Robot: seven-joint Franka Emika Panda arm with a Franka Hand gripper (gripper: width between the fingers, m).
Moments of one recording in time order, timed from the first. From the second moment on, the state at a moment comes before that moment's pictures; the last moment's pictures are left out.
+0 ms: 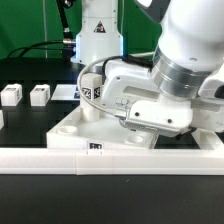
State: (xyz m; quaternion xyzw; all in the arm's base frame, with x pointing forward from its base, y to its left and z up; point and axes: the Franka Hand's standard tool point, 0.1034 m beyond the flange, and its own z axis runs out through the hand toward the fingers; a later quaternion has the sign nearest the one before) arm 0.580 0.071 0.017 -0.06 -0.98 0.08 0.20
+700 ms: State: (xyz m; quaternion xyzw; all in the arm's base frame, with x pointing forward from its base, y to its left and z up) arm 0.589 0.086 0.027 -0.06 -0.98 0.18 0.08
